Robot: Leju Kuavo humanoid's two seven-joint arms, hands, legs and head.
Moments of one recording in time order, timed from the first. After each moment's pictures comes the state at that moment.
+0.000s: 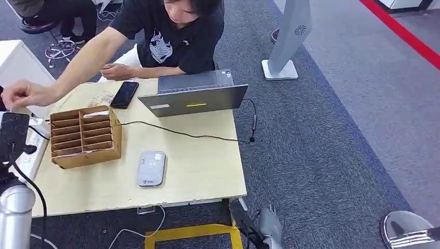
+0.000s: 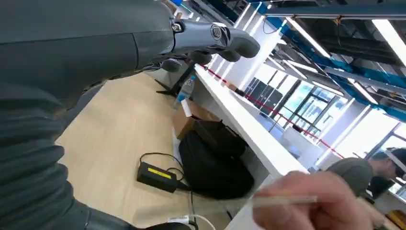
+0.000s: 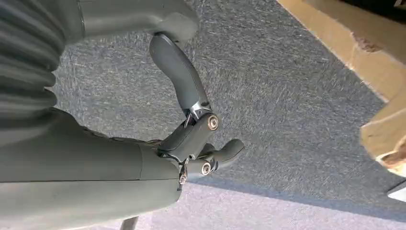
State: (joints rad) left arm -0.43 0.15 0.04 -1.24 -0.94 0.51 0.10; right arm 0.04 0.14 0.29 -0.97 0.74 -0.61 0.37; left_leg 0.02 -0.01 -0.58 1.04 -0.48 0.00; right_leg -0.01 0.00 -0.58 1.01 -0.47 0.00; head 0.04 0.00
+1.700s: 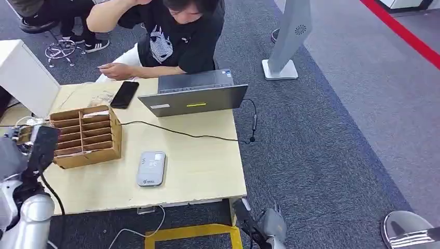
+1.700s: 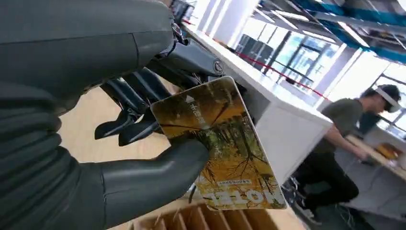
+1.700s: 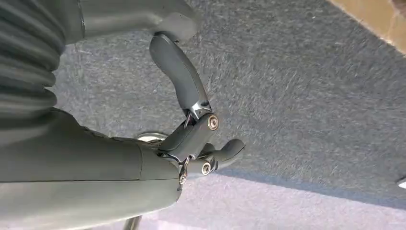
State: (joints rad) left arm -0.35 0.09 -0.03 -1.21 -0.89 0.43 0.04; right arm 0.02 0.11 0.32 -0.94 0.76 -0.64 0.42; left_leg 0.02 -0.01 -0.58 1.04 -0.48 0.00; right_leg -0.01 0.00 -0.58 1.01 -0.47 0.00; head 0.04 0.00
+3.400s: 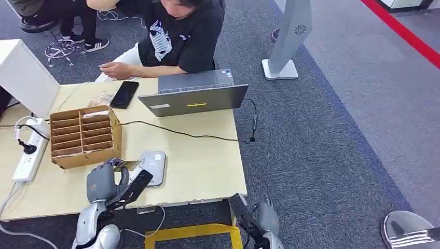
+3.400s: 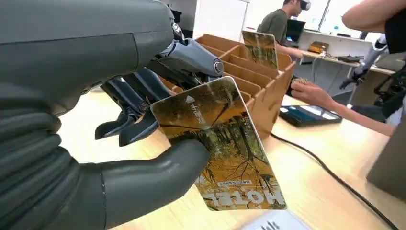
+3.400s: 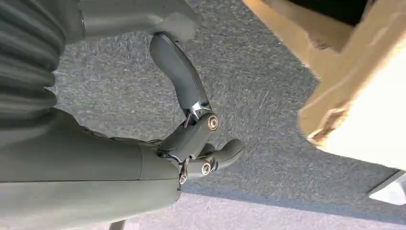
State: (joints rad) left arm -0.22 -0.04 -0.33 -1.02 -1.03 0.49 -0.01; right arm -0.03 0.11 0.35 -0.92 0.60 -0.63 0.29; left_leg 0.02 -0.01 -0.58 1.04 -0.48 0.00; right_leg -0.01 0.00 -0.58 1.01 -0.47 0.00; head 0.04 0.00
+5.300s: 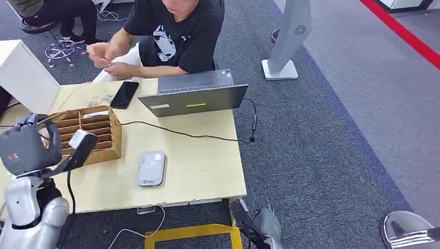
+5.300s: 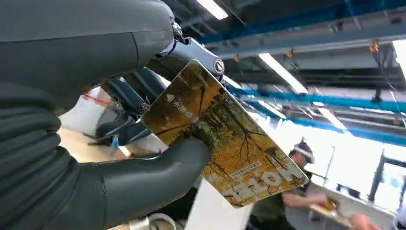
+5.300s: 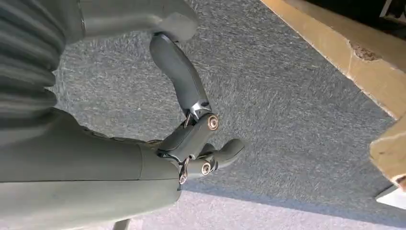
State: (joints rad) left arm -0.35 0.18 -0.20 -1.34 -1.23 0.53 0.10; right arm -0.01 0.10 0.38 -0.88 0.58 -0.66 0.28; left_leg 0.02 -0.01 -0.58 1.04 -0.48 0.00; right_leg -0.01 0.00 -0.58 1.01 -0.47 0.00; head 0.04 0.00
